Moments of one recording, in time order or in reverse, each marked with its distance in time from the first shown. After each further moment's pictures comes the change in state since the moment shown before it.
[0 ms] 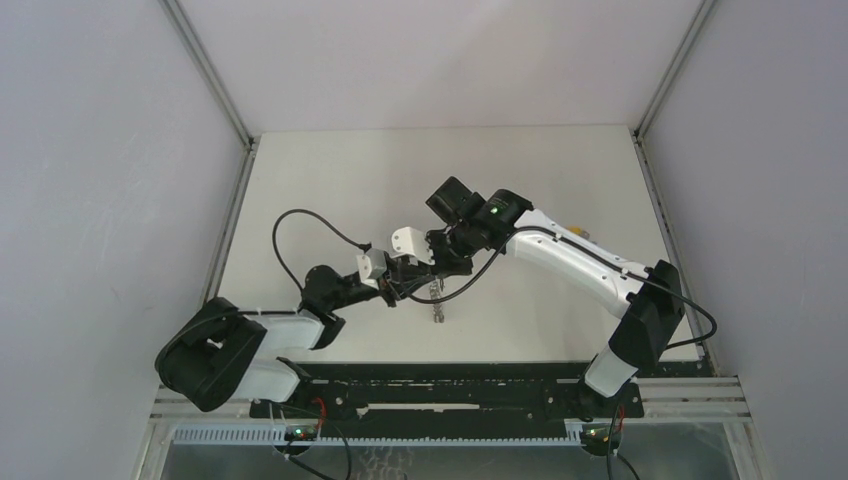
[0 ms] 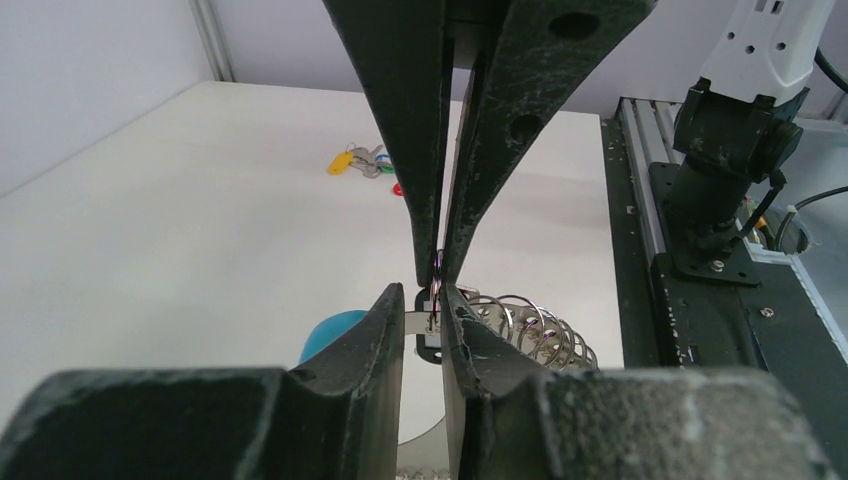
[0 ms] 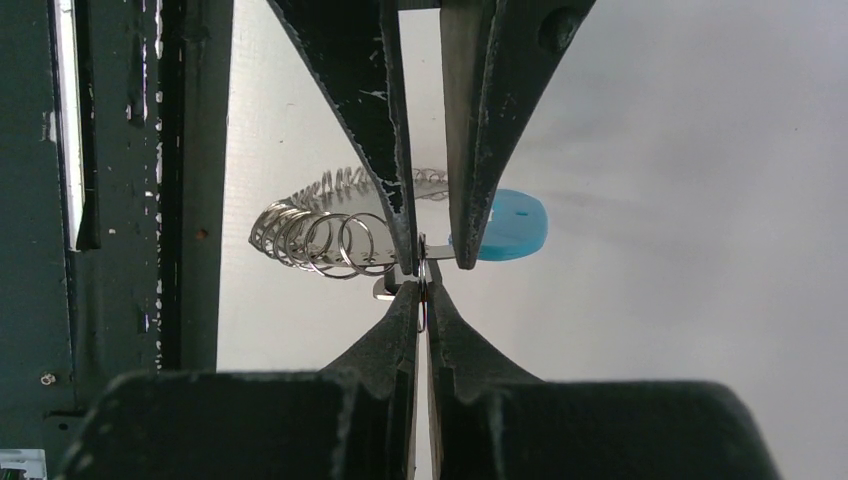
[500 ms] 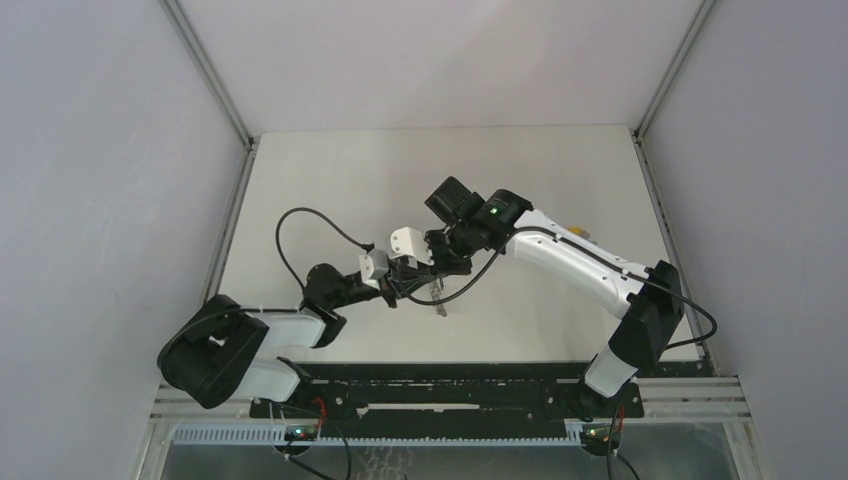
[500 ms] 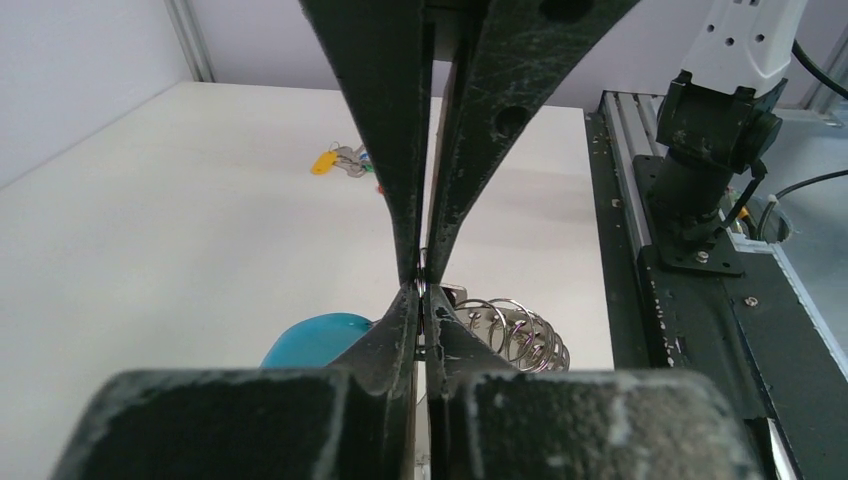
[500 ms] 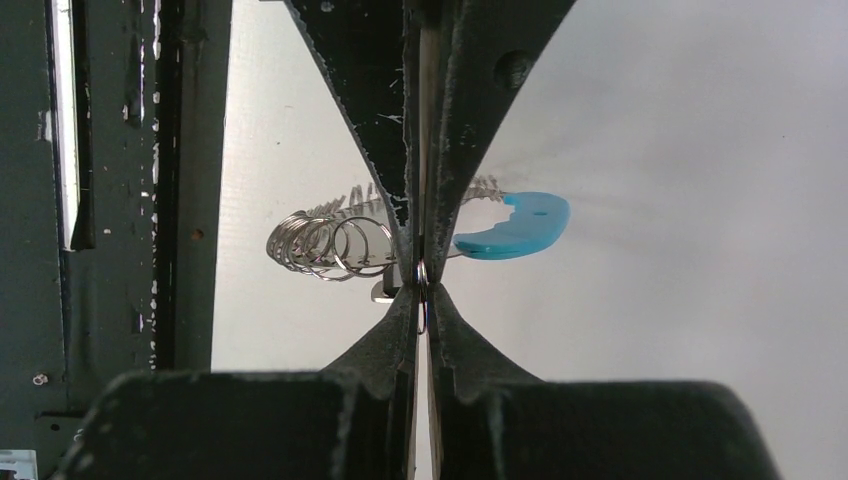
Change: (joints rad) left arm -0.002 0.023 0.012 0.002 0.033 -0.003; right arm 0.010 0.000 0.008 0.000 0.003 -0.008
